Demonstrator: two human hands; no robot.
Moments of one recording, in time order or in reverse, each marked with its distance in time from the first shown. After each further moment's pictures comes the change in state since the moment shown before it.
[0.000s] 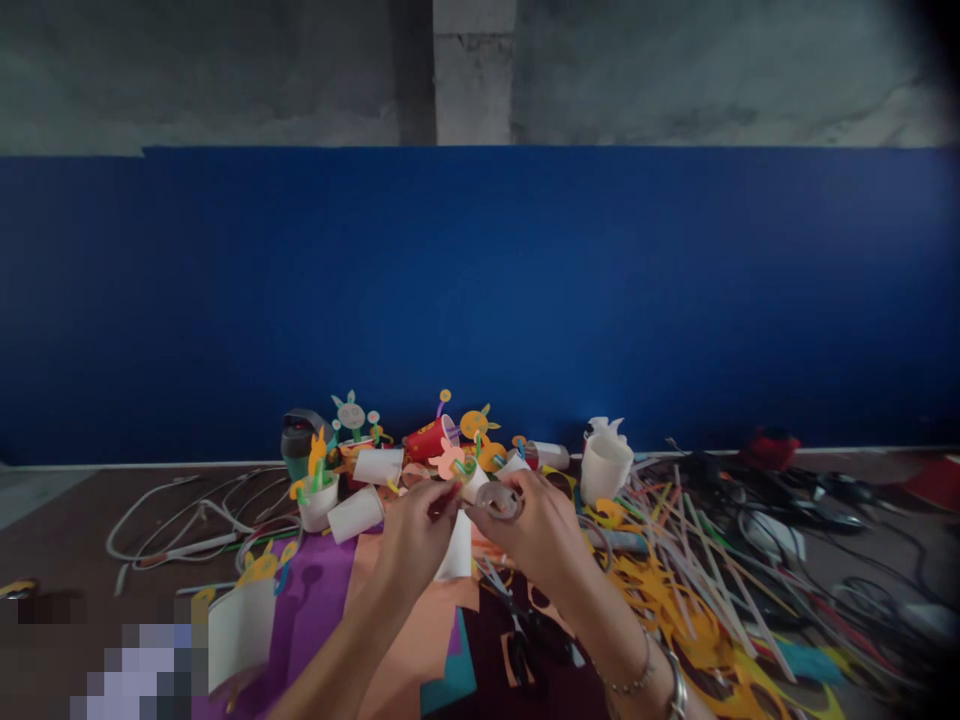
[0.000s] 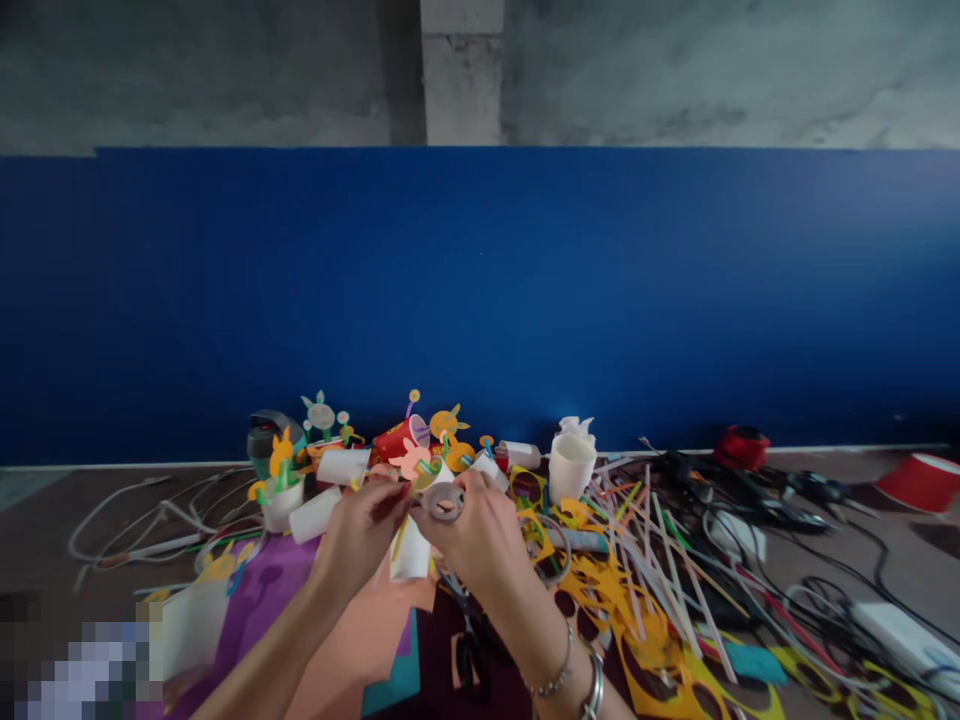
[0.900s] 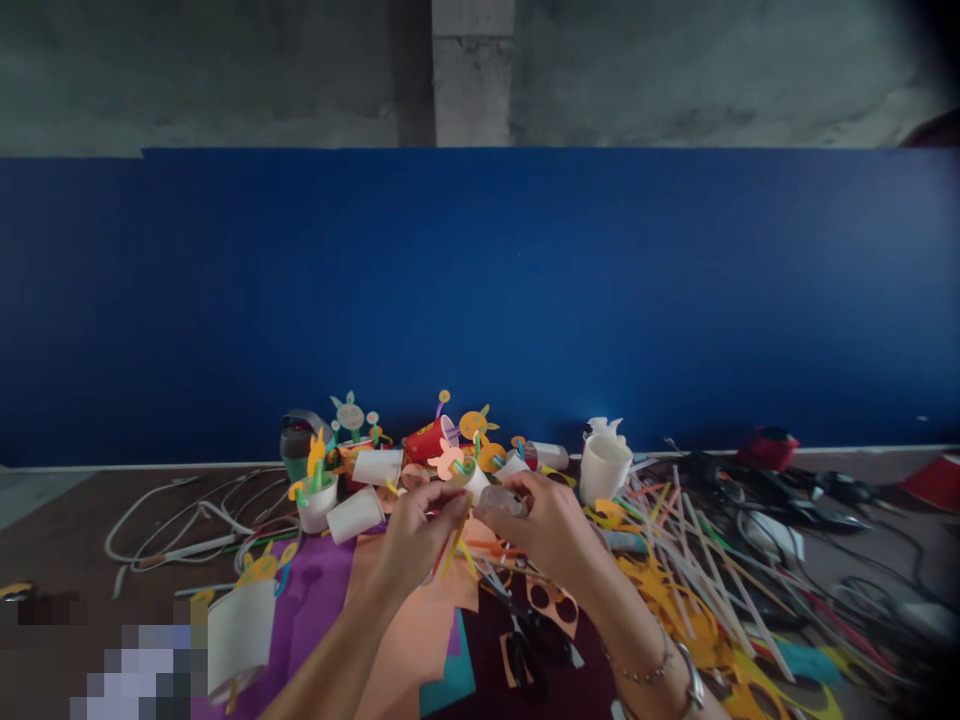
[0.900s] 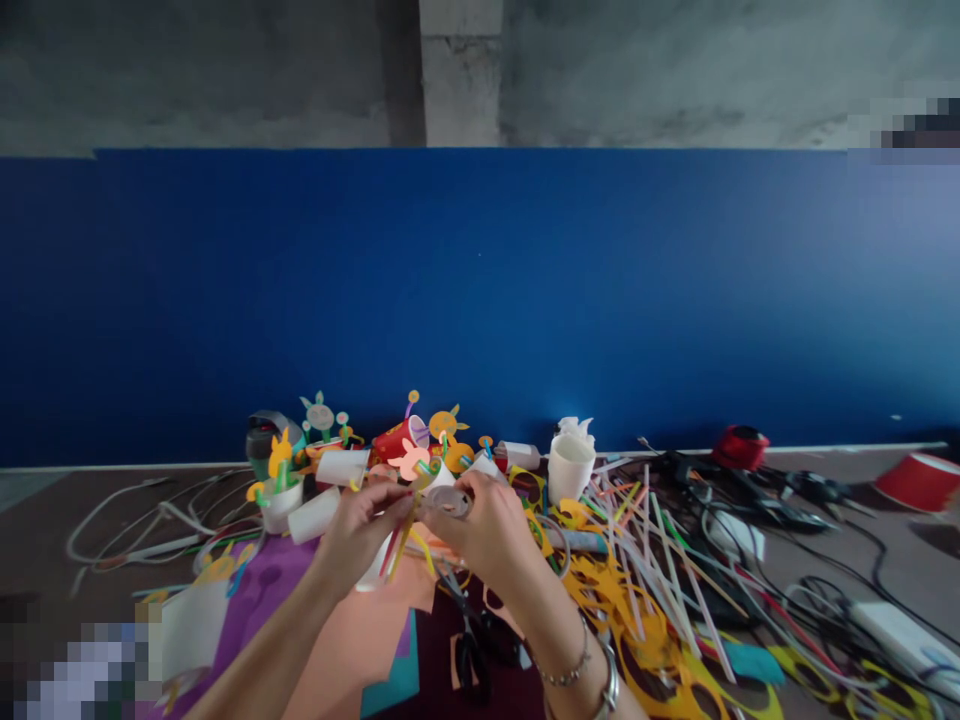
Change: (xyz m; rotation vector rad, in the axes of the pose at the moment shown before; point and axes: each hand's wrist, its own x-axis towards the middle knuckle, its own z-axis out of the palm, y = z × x) left_hand 0.003 0.010 -0.004 -0.398 -0.127 -0.192; right_hand 0.005 0.007 -0.016 0.089 -0.139 -0.012
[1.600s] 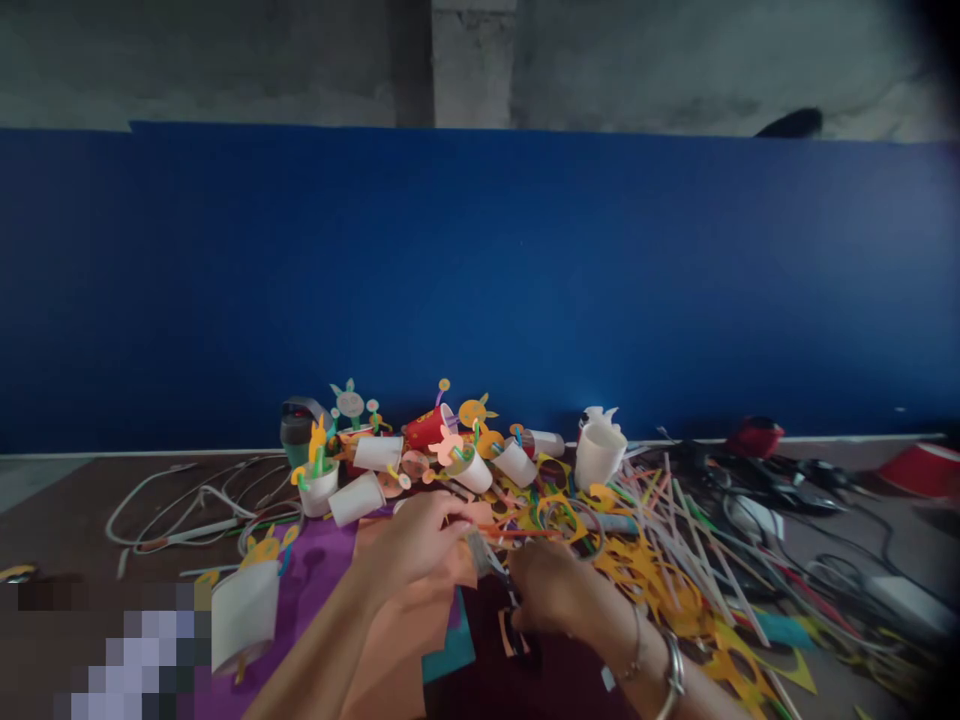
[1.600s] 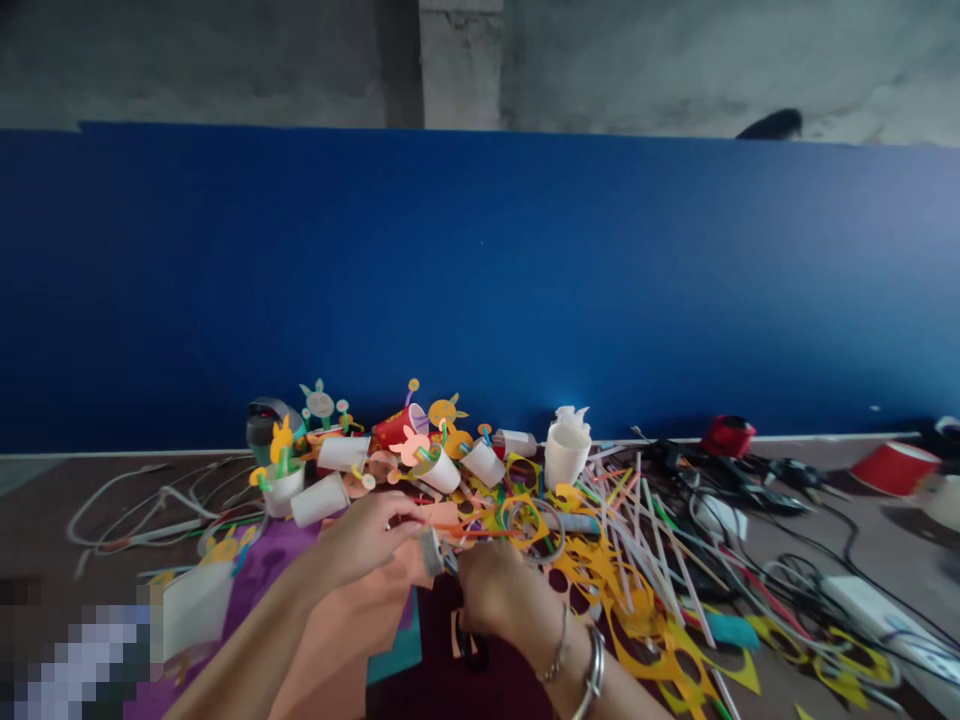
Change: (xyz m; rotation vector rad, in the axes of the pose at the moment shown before) left_hand -0.008 -0.003 -0.012 0.623 -0.329 0.126; right_hand -0.035 0.014 0.025 -0.617 -0.676 -0.010
